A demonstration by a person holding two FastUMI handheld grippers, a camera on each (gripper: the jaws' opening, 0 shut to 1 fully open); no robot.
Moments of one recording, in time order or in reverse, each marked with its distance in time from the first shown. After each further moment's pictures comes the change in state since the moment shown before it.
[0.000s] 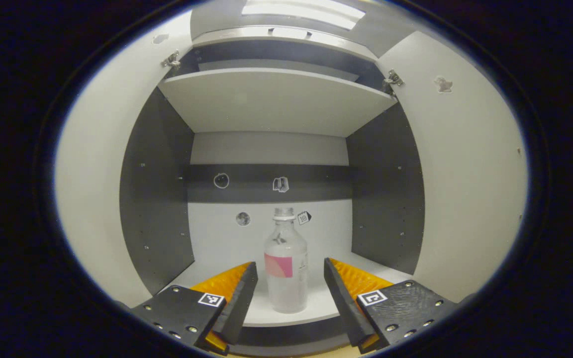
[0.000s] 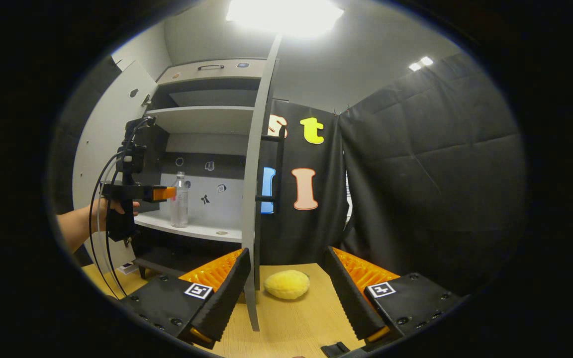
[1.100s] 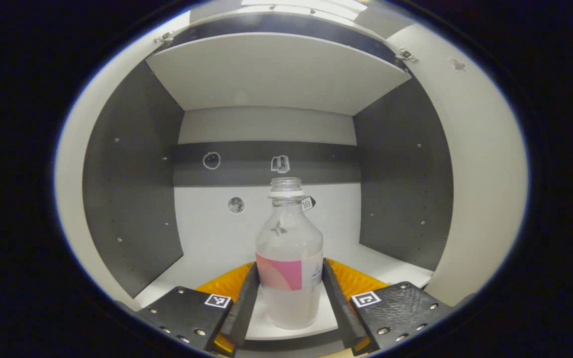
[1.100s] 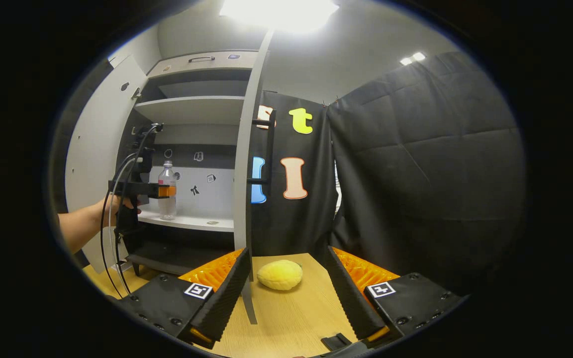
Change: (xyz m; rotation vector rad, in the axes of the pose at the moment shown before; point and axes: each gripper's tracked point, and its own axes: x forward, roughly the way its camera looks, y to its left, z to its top) left arm 0.047 0.008 -0.025 -0.001 0.049 0.000; right arm 0.005 -0.005 -0.012 0.018 0.055 -0.046
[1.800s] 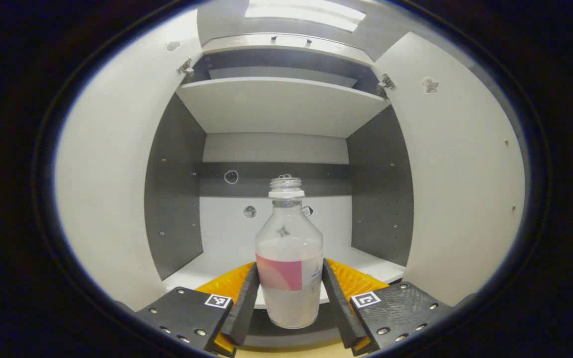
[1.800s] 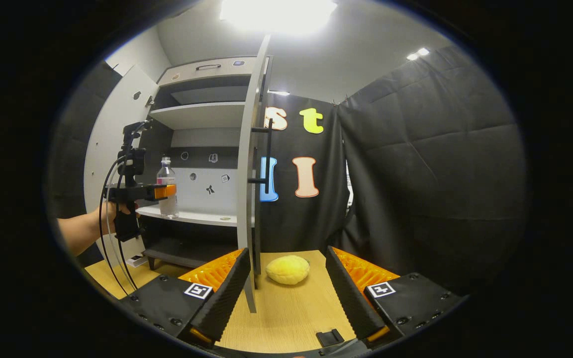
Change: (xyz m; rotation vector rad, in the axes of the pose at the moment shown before) left arm -0.108 -0.014 0.012 -0.007 -0.072 0.046; right arm -0.010 -0.001 0.001 0.009 0.011 0.116
